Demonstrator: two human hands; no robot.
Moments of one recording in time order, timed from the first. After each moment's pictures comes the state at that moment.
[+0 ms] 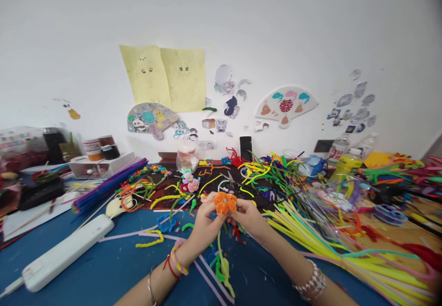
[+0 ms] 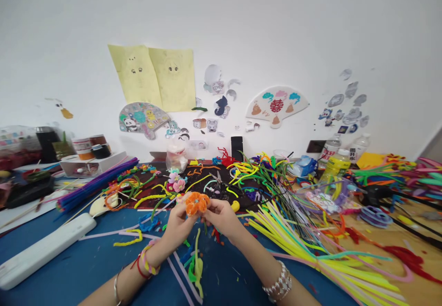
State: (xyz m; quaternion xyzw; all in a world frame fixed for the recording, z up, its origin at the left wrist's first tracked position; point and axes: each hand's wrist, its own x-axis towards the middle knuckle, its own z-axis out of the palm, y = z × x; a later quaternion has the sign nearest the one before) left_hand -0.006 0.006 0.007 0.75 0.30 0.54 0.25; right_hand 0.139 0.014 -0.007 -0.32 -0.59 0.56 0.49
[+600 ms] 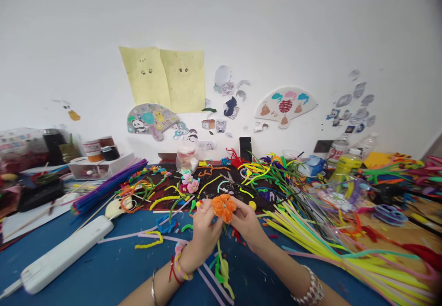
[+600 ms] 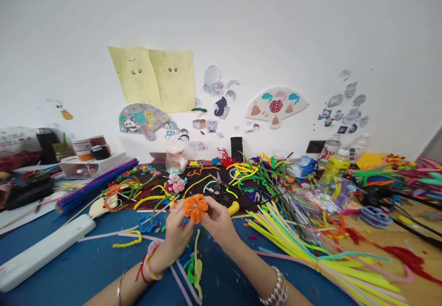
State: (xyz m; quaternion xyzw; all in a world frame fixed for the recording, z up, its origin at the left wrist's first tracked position) left_hand -0.006 0.008 -0.014 0.75 0.34 0.57 -0.02; right_hand 0.125 -0.001 -0.005 -0.26 -0.59 0.51 0.57
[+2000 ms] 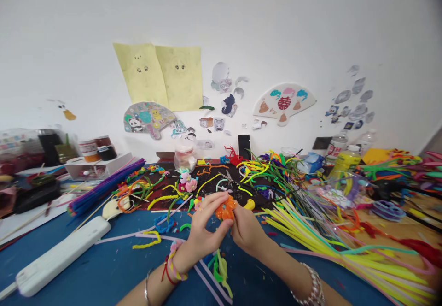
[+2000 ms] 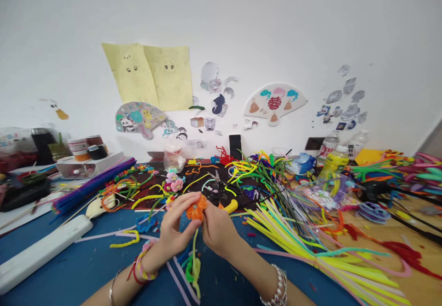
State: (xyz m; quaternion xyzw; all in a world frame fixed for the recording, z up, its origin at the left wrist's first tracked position) left_hand -0.008 -0.001 0.003 0.79 0.20 0.57 0.12; right_hand 0.136 -0.007 -0.004 -0.33 -0.82 0.01 0.47
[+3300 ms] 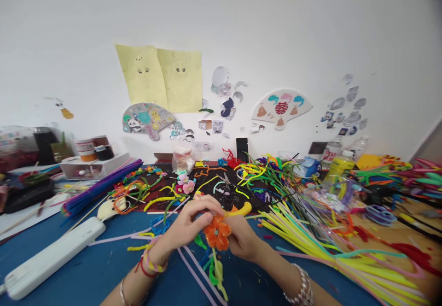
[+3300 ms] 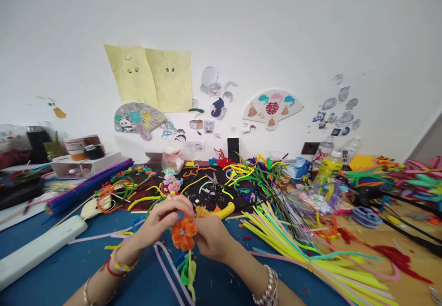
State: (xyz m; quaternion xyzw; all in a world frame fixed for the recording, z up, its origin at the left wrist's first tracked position) left_hand -0.037 0.000 0.044 0.83 0.15 0.43 0.31; right_hand 0.138 -0.004 -0.018 -0.21 -0.86 0.02 0.46
